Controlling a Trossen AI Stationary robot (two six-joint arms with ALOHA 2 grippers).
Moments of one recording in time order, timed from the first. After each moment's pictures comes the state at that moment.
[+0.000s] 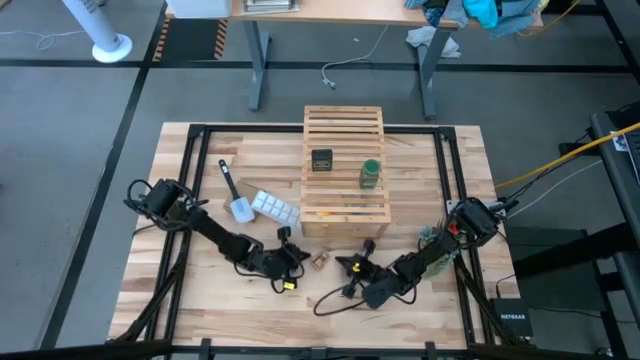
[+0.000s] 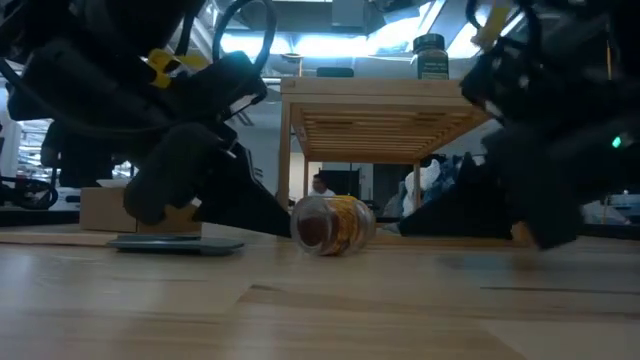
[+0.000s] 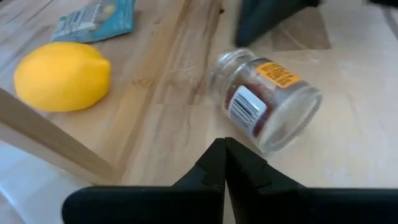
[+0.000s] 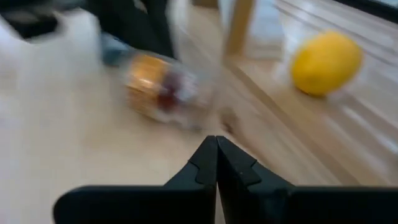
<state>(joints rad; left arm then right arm) -0.45 1.91 0.74 0.51 -0.61 -0.23 0.62 2.05 0.81 0.47 0.95 0.61</state>
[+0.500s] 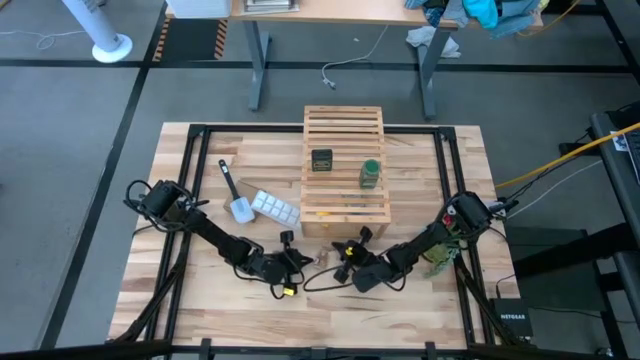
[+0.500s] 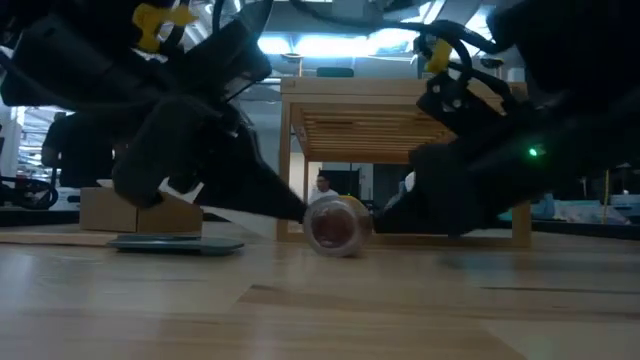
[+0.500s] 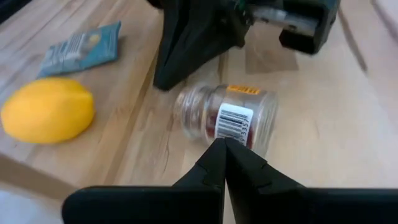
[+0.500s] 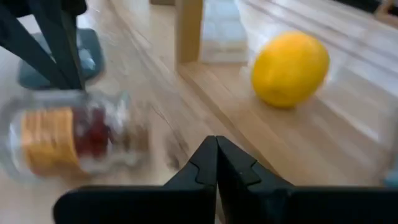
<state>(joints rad) -0.48 1.91 0.78 0.51 -0.61 -0.18 0.51 2.05 0.81 0.49 0.91 0.59</state>
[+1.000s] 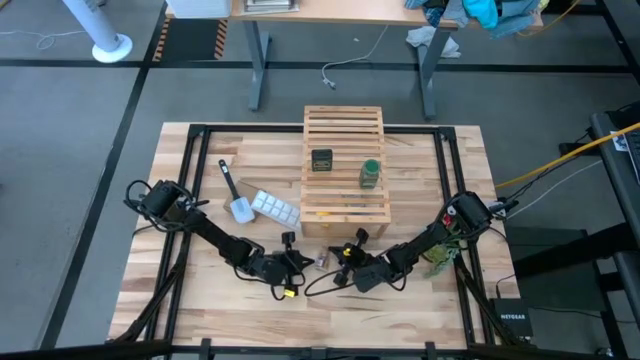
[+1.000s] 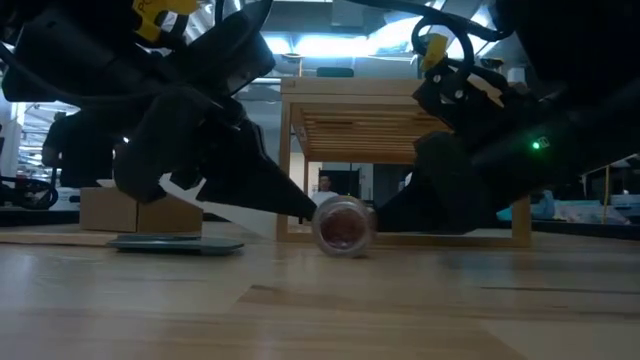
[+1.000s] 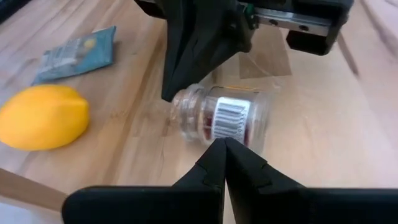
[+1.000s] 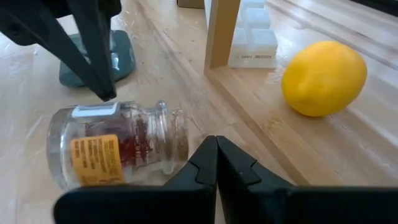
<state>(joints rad) -0.48 1.91 0.79 0.51 -0.60 -0.16 0.50 2.05 0.81 0.55 0.85 0.52</state>
